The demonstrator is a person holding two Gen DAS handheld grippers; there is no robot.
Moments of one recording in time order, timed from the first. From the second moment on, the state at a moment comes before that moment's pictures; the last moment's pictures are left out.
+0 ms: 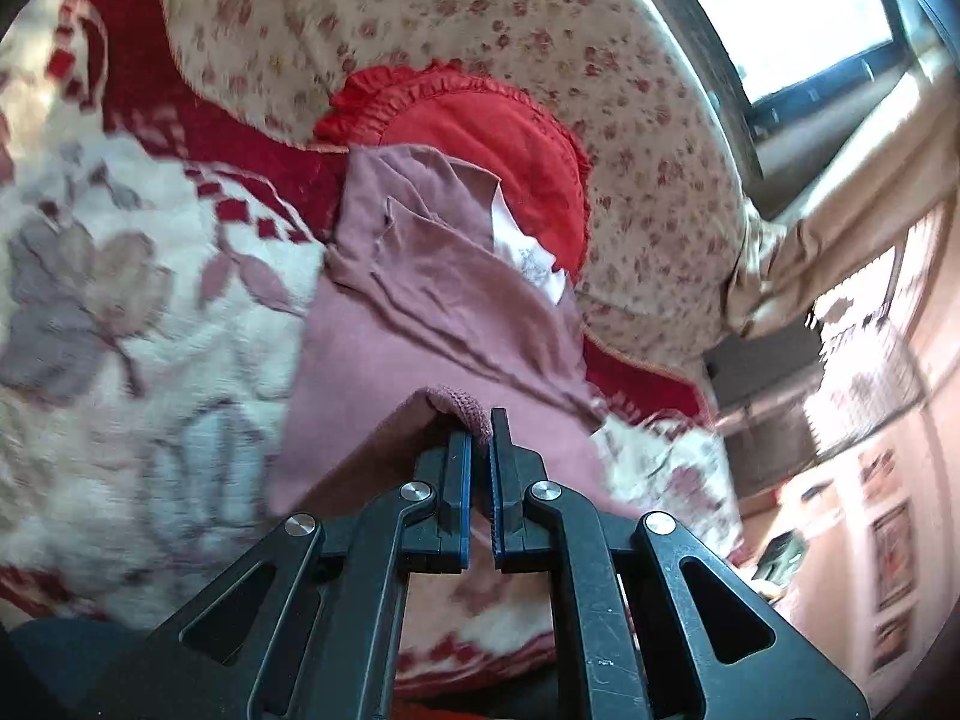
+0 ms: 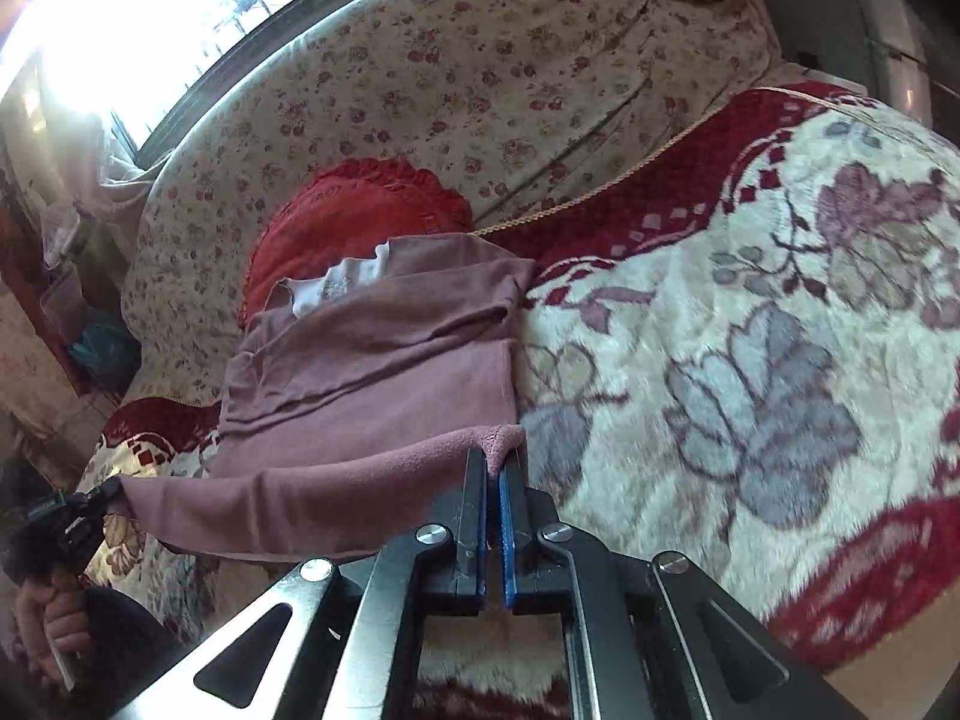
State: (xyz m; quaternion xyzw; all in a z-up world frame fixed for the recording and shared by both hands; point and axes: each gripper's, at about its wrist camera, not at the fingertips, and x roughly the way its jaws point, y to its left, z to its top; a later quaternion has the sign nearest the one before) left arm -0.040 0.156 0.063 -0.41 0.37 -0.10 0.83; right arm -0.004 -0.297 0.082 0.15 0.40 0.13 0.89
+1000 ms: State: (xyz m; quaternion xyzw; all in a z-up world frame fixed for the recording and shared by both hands) left arm 0.141 0.198 0.017 -0.38 0.33 0.04 0.87; right arm 0.209 -0.267 0.010 0.18 0.47 0.08 0.86
